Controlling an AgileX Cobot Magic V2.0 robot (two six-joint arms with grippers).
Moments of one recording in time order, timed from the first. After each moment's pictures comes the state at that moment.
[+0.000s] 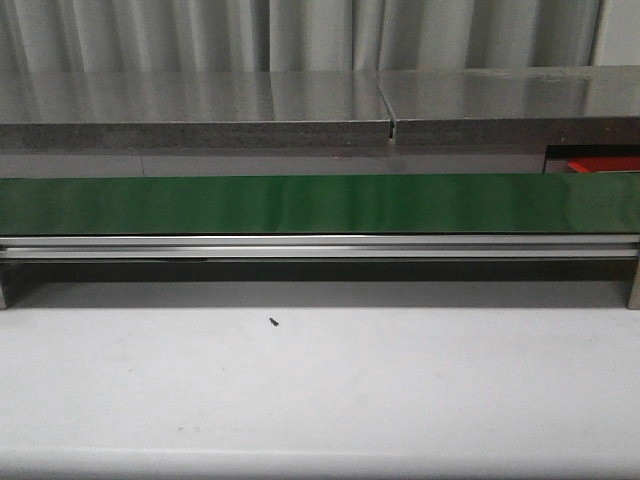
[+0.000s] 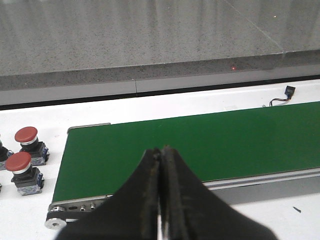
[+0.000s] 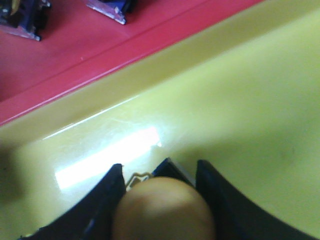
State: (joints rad) left arm -0.03 0.65 -0.60 -0.46 0.35 0.47; right arm -0.65 1.87 -1.22 0.38 0.55 -0.36
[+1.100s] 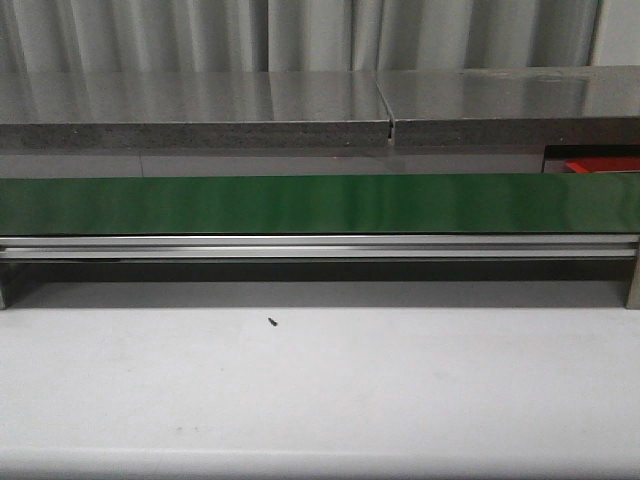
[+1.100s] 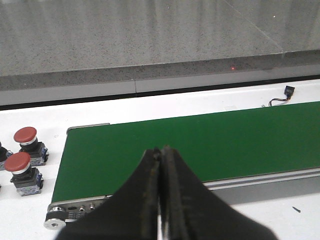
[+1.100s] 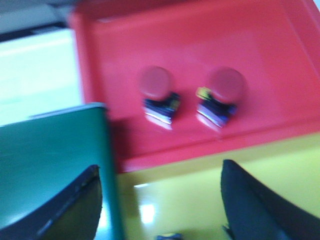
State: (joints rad) left arm -0.03 0.65 -0.60 -0.46 0.35 0.47; right arm -0.46 1.55 -1.22 0.41 0.54 -0.43
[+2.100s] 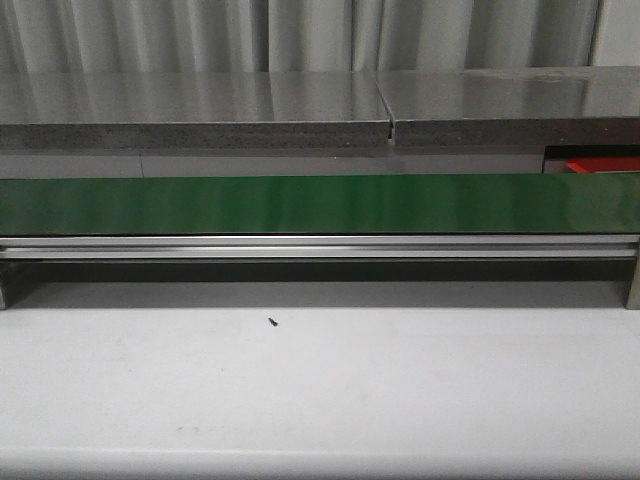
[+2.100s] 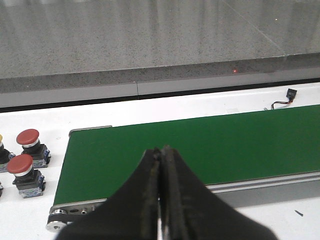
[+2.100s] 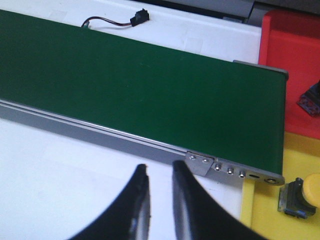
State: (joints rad) left arm -0.03 0.65 -0.60 -0.46 0.34 0.47; right arm -0.09 0.93 -0.75 0.41 0.55 -0.50
